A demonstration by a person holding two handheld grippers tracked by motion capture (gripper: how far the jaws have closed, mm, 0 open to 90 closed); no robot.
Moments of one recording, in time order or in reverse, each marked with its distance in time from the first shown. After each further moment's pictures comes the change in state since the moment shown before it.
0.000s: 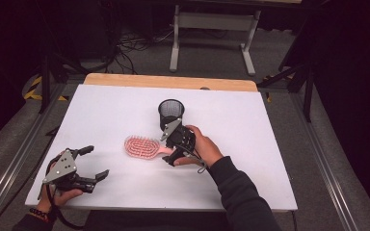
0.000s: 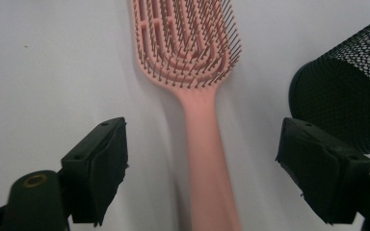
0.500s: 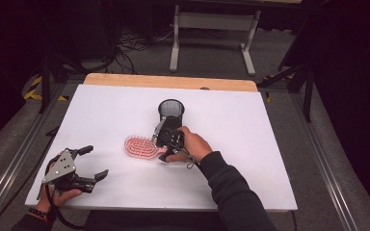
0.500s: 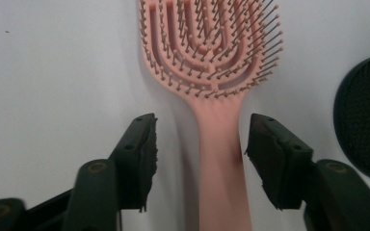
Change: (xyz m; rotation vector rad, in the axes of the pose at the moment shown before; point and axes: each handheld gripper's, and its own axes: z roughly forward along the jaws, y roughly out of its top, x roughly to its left) left arm 0.001 -0.001 -0.001 0.000 0.000 0.001; right arm -0.004 0.021 0.030 0.159 0.087 -0.021
